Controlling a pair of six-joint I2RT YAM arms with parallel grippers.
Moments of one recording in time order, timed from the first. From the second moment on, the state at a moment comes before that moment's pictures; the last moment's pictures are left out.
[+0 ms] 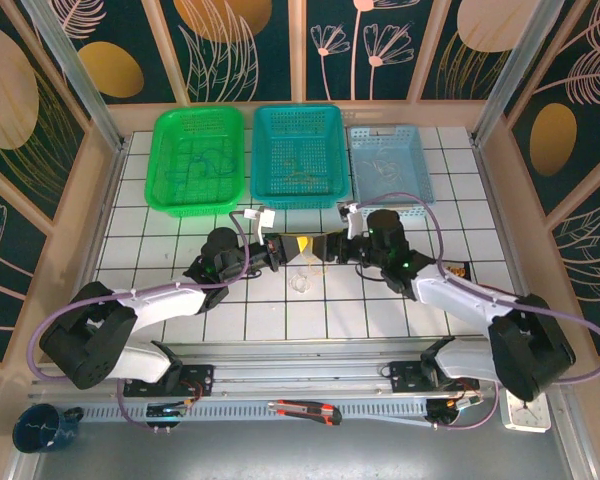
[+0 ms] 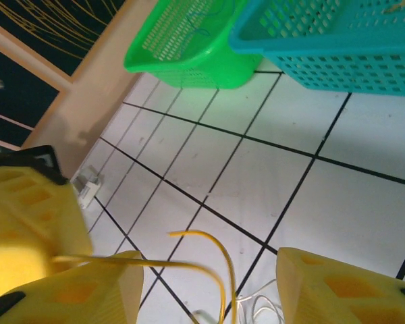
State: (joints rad) left arm -0.69 1.38 0.51 0.80 0.49 -0.79; right arm 0.61 1.22 0.60 0.23 -0.44 0.49
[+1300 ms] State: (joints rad) left arm -0.68 1.37 0.52 0.79 0.50 -0.79; right arm 0.56 1.29 0.70 0.22 -0.48 0.45
